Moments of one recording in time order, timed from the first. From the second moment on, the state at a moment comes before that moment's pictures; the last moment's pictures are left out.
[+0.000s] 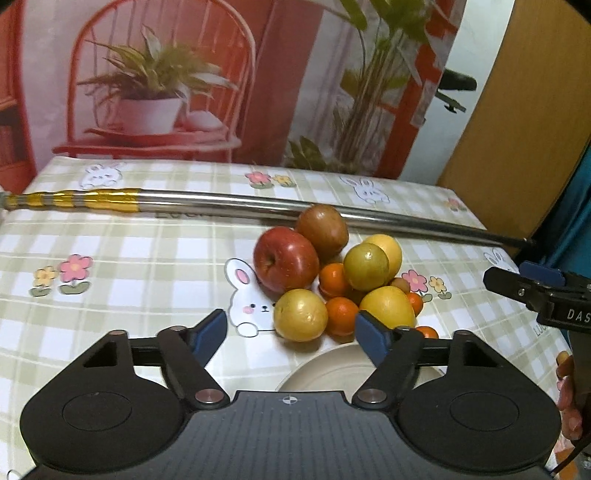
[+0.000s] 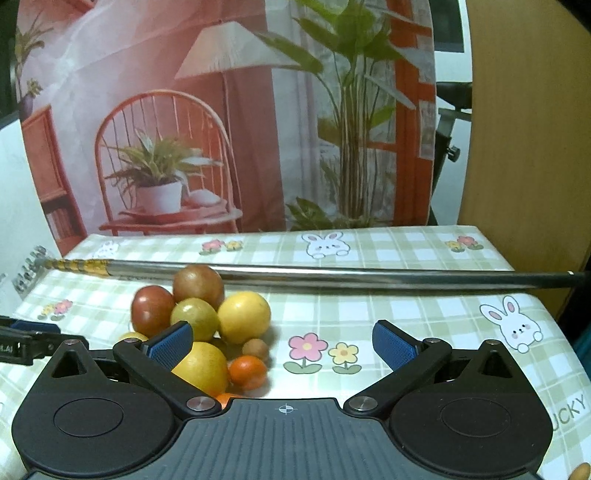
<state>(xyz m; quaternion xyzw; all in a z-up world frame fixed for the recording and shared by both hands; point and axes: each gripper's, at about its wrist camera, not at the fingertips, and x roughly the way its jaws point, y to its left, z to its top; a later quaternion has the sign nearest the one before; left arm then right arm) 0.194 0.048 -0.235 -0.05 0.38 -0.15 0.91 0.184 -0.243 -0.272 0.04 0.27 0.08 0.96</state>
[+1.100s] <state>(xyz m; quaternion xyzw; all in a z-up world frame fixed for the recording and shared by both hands) 0.242 -0.004 -0.262 0.06 0.40 -0.26 0.88 0.206 -0.261 -0.291 0.06 0.29 0.07 0.95</state>
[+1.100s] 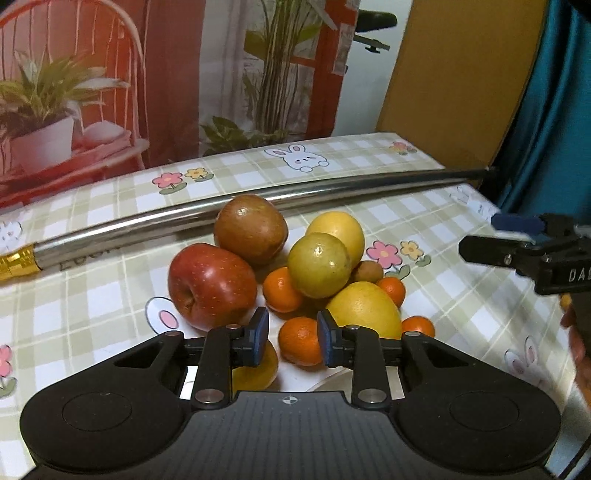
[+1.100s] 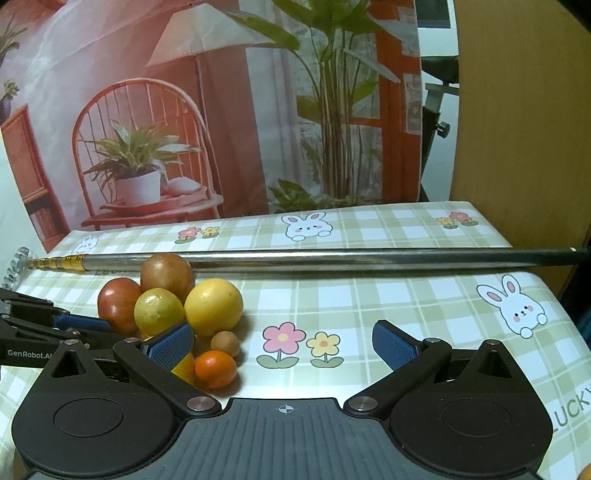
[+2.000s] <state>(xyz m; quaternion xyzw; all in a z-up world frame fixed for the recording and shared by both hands) 0.244 -0.050 -0.261 0.29 0.42 -0.35 0.79 0.204 -0.269 -0.291 0.07 0.28 0.06 0.95</state>
